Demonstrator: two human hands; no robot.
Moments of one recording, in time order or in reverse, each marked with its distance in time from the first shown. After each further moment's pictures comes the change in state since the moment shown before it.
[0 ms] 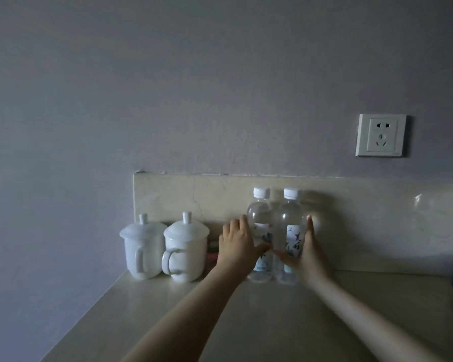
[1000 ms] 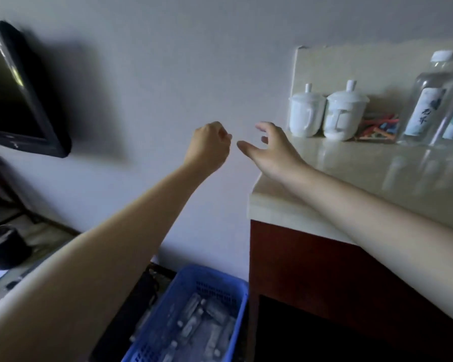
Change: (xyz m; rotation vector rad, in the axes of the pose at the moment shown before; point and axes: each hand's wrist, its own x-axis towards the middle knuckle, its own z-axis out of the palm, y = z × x) left_hand -0.255 -0.209 -0.206 -0.037 0.302 -0.384; right_hand -0.259 -0.255 0.160 0.223 -0.466 -0.222
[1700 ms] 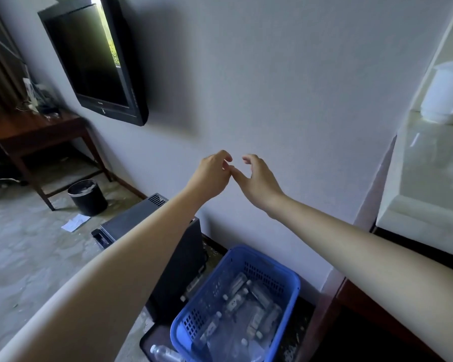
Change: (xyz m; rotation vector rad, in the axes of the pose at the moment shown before) left_hand -0.022 -0.197 -0.049 0.104 -0.118 -0.215; right_hand 0.003 -0.018 0.214 0.103 -0.338 0.014
